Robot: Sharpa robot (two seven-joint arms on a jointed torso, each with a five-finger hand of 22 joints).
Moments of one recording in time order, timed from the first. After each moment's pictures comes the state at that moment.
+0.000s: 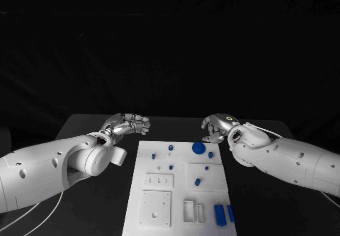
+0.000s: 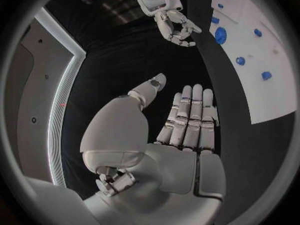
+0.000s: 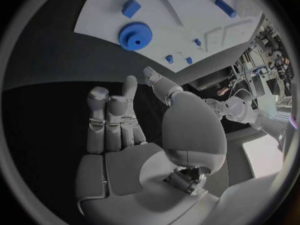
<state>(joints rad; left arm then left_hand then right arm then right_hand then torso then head) 1.32 -0.85 -0.12 1.48 -0.16 -0.35 0.27 1.15 -0.13 0.53 -0.24 0.11 0.73 0.19 0.37 0.41 1.09 0.15 0.11 0.09 0.86 0.15 0.42 0.50 0.04 0.70 0.05 0.33 1.31 1.26 -0.66 -0.08 1.18 -1.58 -0.42 -0.17 1.11 -0.29 0.63 -0.21 0.07 0.85 0.13 0.32 0.42 1.24 0.02 0.73 0.77 1.30 -0.09 1.20 0.72 0.19 1.25 -0.05 0.94 1.31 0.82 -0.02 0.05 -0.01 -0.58</state>
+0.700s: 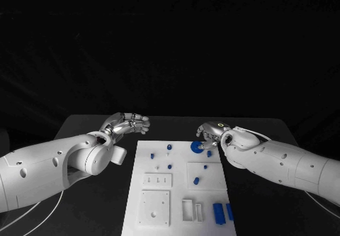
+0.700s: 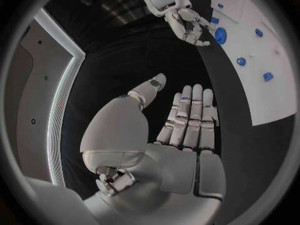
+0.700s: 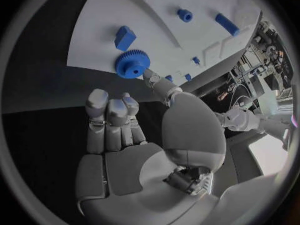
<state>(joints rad) 1.32 -0.84 -0.12 1.47 -0.16 -0.35 0.27 1.15 -0.13 0.53 -0.24 0.11 0.73 0.19 0.37 0.41 1.09 0.15 0.11 0.09 0.86 0.15 0.42 0.50 0.04 0.70 0.05 0.33 1.31 1.22 -0.57 -0.08 1.06 -1.58 -0.31 -0.14 1.09 -0.27 0.62 -0.20 0.09 0.84 0.15 0.28 0.40 1.09 0.03 1.14 1.17 1.29 -0.08 1.30 0.85 0.19 1.24 -0.07 1.06 1.31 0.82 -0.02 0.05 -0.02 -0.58</state>
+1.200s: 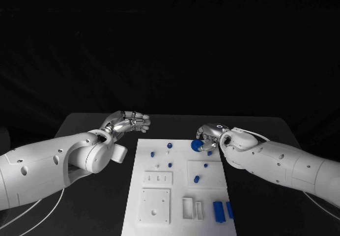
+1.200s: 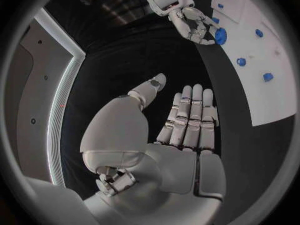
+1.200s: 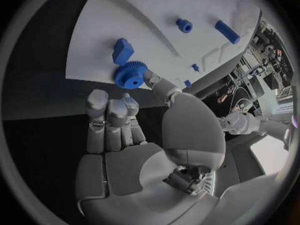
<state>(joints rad) 1.32 -0.84 -0.12 1.47 -0.16 -0.35 0.27 1.15 -0.13 0.53 -0.24 0.11 0.73 0.19 0.36 0.41 1.09 0.15 0.10 0.09 0.86 0.15 0.42 0.50 0.04 0.70 0.05 0.33 1.31 1.20 -0.55 -0.08 1.03 -1.58 -0.28 -0.14 1.09 -0.26 0.62 -0.20 0.09 0.84 0.14 0.28 0.40 1.09 0.03 1.15 1.19 1.29 -0.08 1.30 0.87 0.19 1.24 -0.07 1.07 1.31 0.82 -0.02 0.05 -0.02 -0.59</state>
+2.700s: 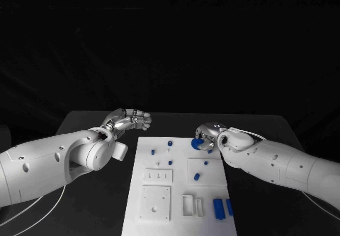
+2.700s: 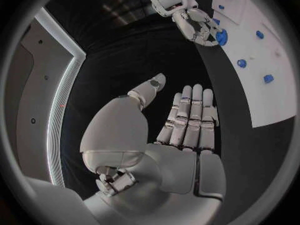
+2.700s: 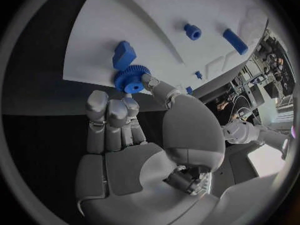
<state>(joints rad) 1.32 -0.84 -0.12 1.47 -0.16 -0.34 0.27 1.14 -0.13 0.53 -0.24 0.11 0.73 0.19 0.36 0.41 1.09 0.15 0.10 0.09 0.86 0.15 0.42 0.50 0.04 0.70 0.05 0.33 1.31 1.19 -0.51 -0.09 0.99 -1.65 -0.29 -0.14 1.08 -0.22 0.70 -0.17 0.05 0.87 0.11 0.32 0.42 1.10 0.02 1.16 1.20 1.28 -0.08 1.30 0.90 0.19 1.23 -0.07 1.10 1.31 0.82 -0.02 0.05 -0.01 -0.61</state>
